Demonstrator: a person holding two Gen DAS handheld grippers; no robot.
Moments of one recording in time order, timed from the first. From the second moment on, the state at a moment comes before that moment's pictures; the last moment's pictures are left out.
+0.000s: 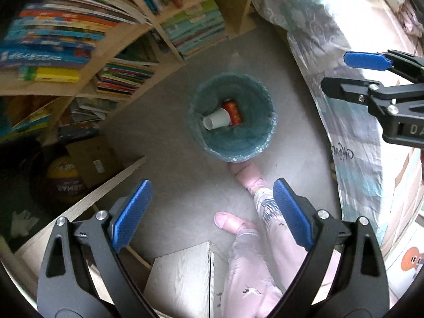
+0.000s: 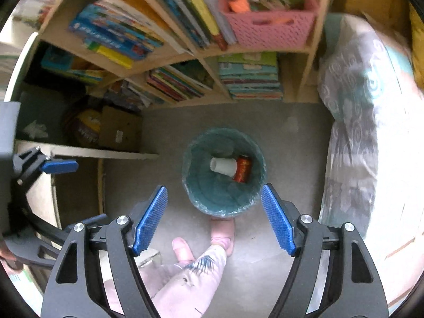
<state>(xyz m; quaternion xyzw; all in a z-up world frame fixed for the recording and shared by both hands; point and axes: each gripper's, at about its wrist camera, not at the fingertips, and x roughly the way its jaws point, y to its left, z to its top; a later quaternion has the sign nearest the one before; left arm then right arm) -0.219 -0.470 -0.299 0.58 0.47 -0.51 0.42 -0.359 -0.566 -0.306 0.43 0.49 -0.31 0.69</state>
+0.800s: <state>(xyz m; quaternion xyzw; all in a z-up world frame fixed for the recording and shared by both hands) -0.038 -0.298 -0.089 0.39 0.50 -0.37 0.68 -0.107 -0.470 -0.078 0.14 0.47 0.01 0.87</state>
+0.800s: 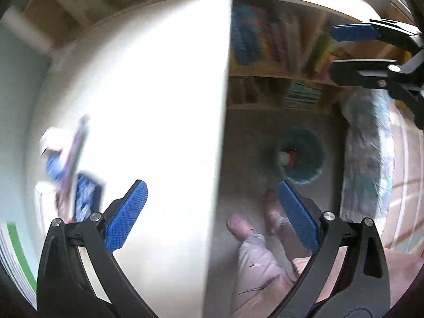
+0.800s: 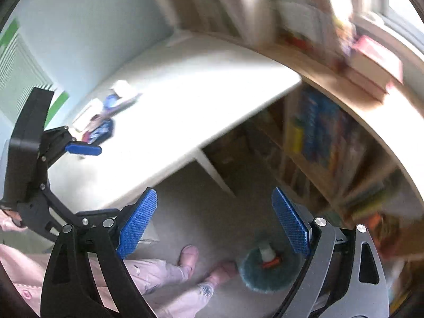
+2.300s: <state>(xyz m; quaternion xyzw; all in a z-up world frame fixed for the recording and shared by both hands) 0.151 -0.018 -0.082 0.38 0.52 -0.29 0.71 0.094 -0.153 -0.082 -0.04 0.55 0.21 0.81</state>
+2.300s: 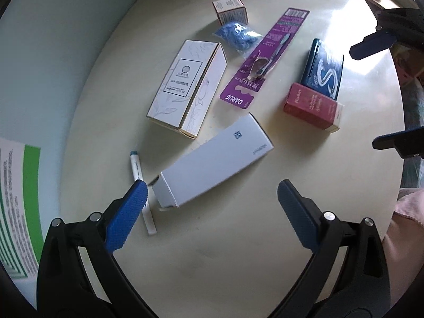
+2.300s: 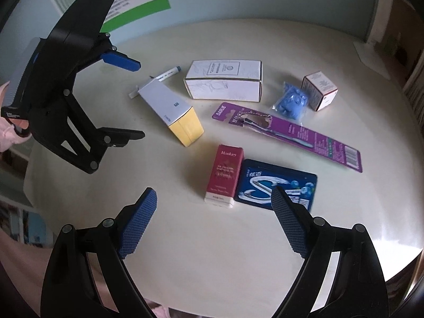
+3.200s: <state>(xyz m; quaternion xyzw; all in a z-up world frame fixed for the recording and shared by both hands) 0.177 -0.015 -0.140 0.38 0.53 -0.42 0.63 0.113 -0.131 -0.125 -0.03 0.58 0.14 0.80</state>
